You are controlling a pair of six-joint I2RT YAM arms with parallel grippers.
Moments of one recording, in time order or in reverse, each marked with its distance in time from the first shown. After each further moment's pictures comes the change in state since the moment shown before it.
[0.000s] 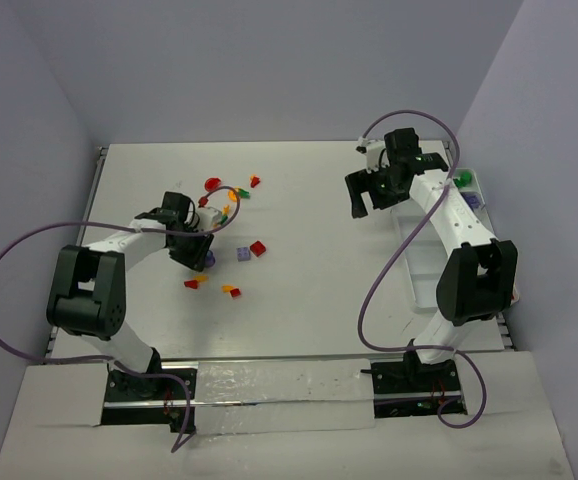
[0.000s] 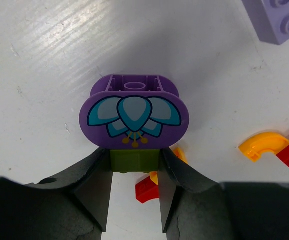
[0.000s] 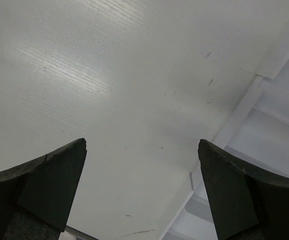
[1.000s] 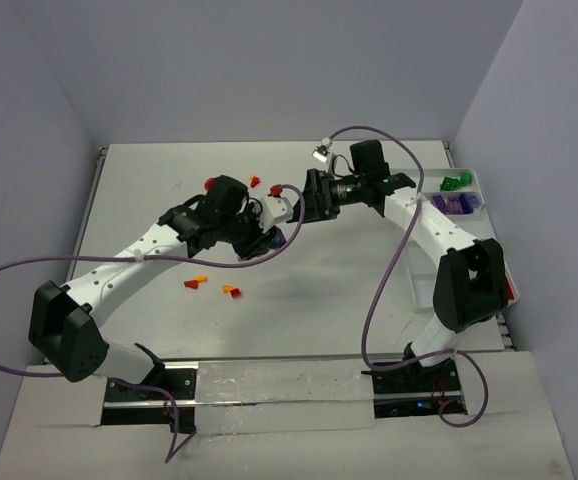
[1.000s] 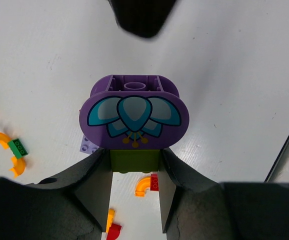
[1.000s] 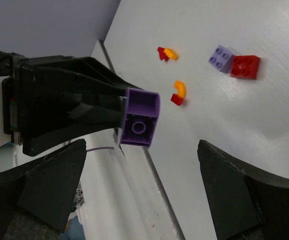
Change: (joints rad) left arm -0.476 -0.213 0.263 -0.062 0.124 0.090; right arm 0.182 -0.026 -0.175 0.465 -0.771 0.571
